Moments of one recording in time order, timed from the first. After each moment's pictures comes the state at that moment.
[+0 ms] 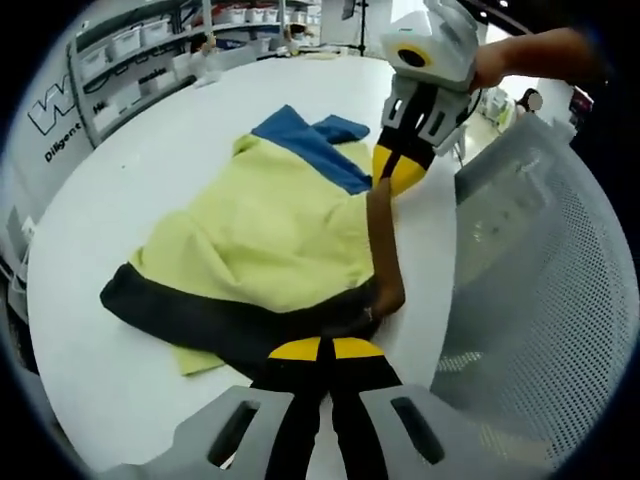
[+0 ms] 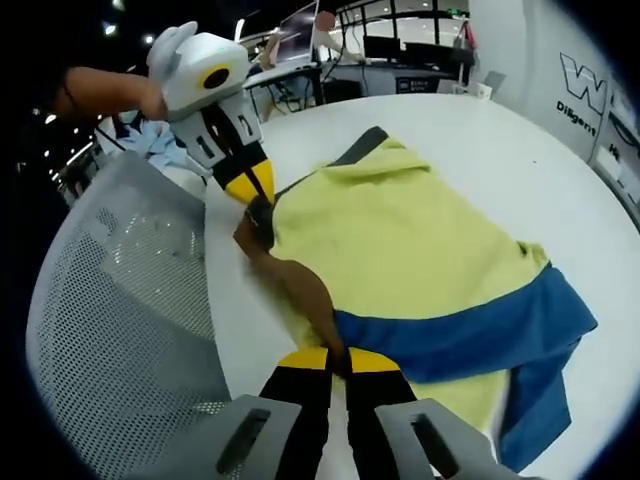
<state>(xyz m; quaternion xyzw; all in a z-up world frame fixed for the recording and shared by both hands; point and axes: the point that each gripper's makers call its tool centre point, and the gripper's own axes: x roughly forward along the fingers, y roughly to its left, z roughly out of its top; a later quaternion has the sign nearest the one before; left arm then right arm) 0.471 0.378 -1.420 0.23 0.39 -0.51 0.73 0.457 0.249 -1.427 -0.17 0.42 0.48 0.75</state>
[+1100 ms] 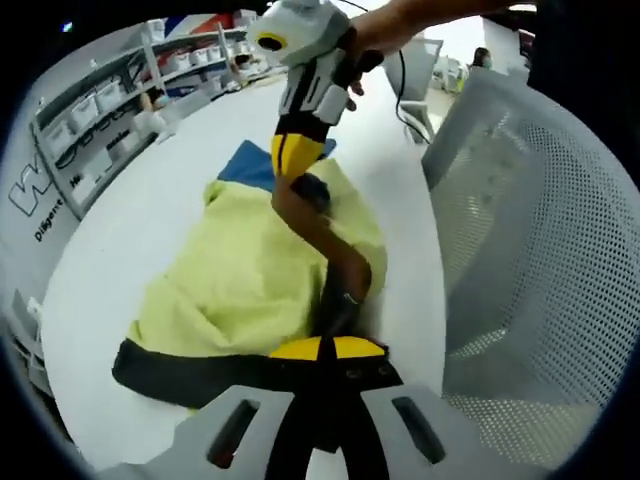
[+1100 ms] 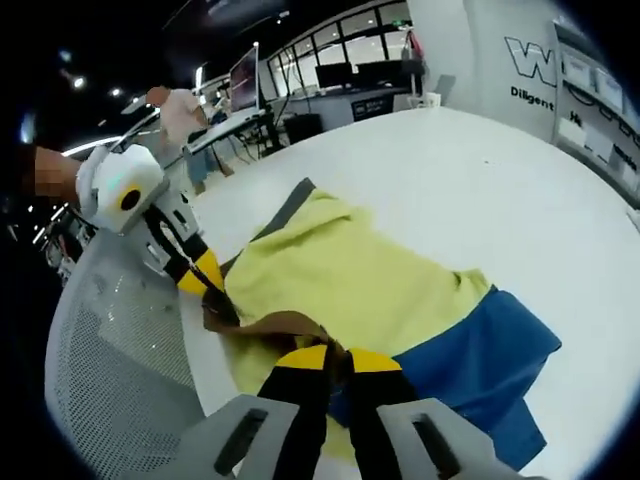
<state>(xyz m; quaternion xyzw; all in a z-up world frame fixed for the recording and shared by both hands) 0.472 0.350 -1.419 0.28 0.31 -0.55 0.72 0.522 0.236 -1.401 -0.09 0.39 0.43 0.81</state>
